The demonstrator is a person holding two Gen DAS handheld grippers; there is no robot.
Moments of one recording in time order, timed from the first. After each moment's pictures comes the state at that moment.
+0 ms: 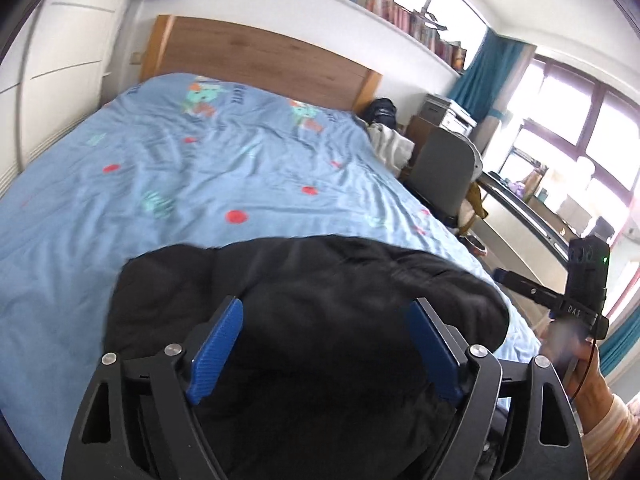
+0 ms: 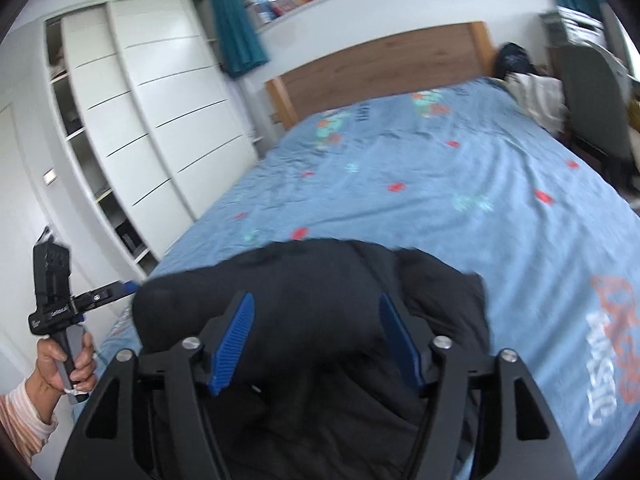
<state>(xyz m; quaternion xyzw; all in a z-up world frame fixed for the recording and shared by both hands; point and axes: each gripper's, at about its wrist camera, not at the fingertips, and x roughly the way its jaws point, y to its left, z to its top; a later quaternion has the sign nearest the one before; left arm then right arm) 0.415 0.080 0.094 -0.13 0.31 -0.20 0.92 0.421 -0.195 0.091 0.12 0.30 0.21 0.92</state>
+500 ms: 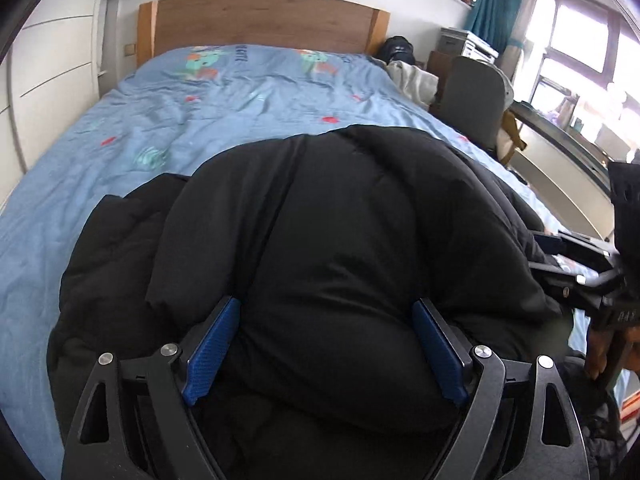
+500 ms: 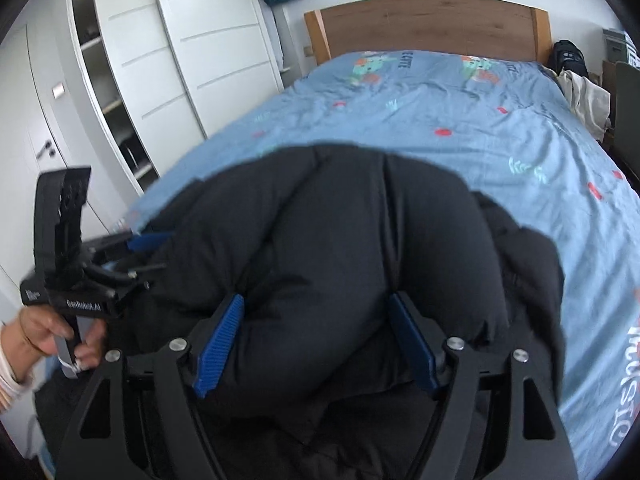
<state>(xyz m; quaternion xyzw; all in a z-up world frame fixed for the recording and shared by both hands) 0.440 0.035 -0.005 -0.03 0.38 -0.14 0.91 0.434 -0.119 0.014 0.02 0.38 0.24 0.89</state>
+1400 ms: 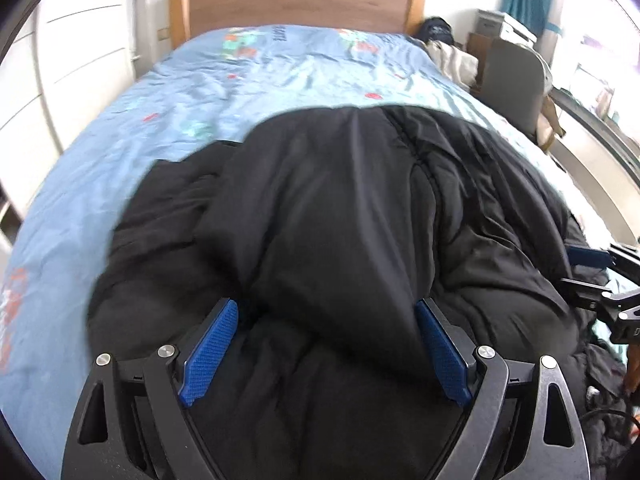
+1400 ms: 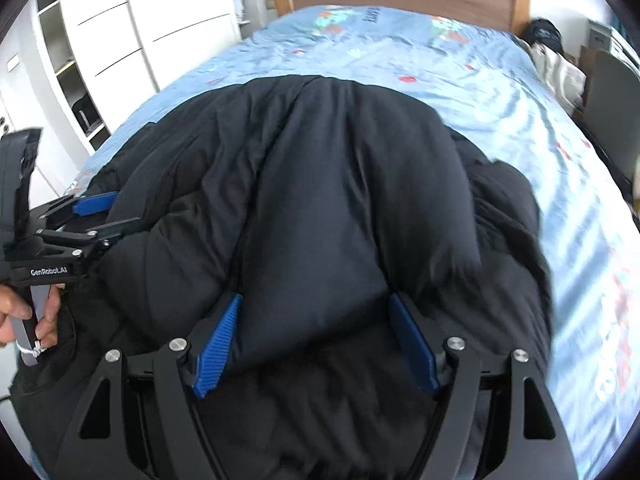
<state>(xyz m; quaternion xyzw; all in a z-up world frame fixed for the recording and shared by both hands) 0.405 0.048 0.002 -0.01 0.42 -0.06 0.91 0.416 -0.116 -0.001 -0.02 0.47 0.15 0.87</state>
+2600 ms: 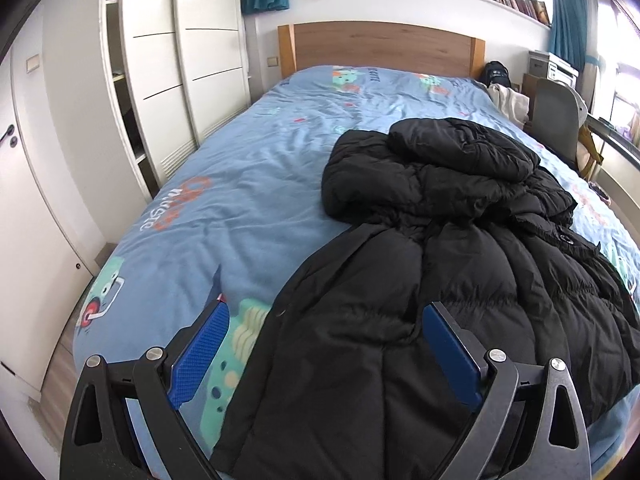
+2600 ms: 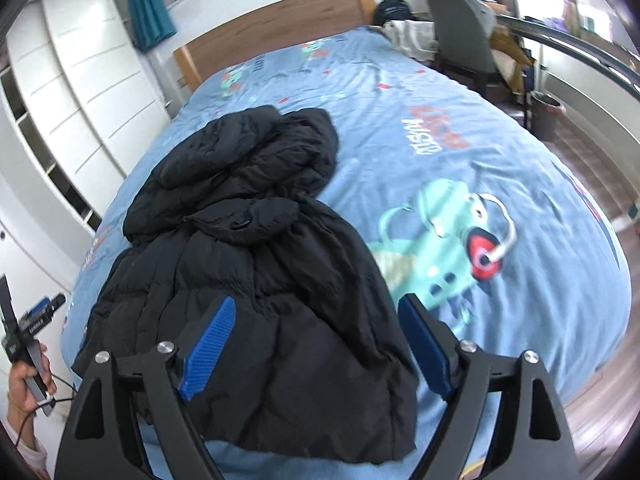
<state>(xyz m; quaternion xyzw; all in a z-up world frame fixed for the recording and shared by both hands) 0.072 0.134 0.045 -0.01 0.36 0.09 0.93 0.053 -0.259 0.075 0.15 0.41 0.01 0.90</state>
